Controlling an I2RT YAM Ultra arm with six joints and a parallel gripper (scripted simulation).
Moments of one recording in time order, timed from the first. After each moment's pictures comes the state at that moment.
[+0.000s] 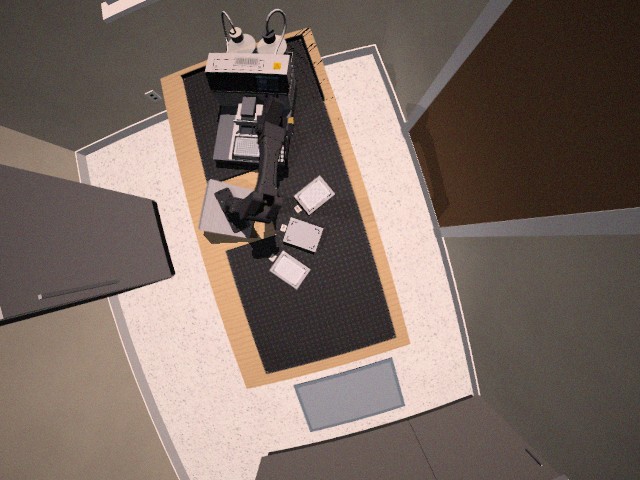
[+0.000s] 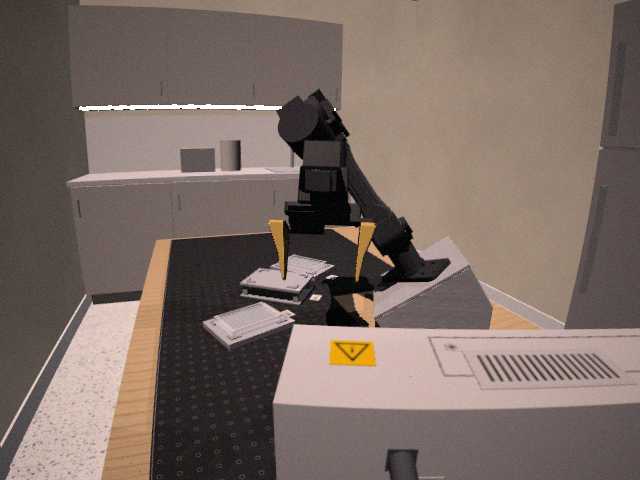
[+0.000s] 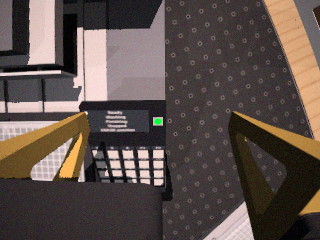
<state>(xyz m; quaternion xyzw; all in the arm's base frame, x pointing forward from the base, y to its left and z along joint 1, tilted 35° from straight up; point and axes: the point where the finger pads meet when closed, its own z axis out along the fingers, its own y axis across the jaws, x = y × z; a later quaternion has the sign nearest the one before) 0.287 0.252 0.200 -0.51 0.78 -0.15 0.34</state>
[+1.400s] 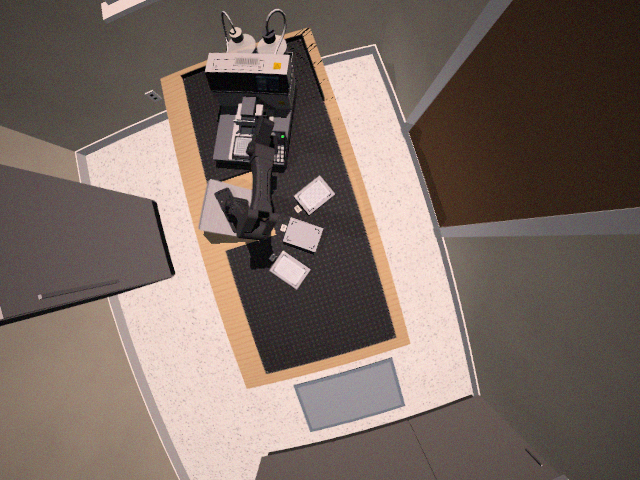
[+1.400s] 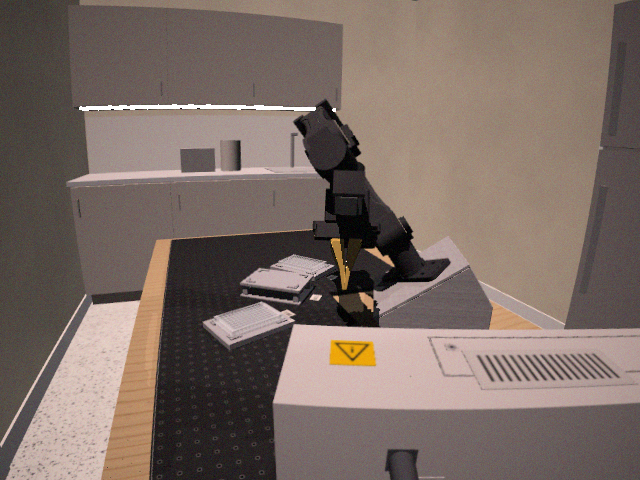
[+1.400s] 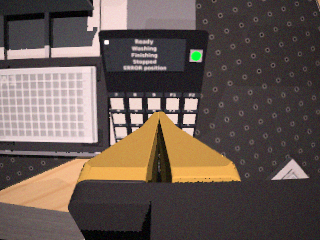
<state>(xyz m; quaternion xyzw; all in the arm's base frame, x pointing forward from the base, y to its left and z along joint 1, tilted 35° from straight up) 0.246 0.202 0.152 -0.51 0.78 -0.15 0.33</state>
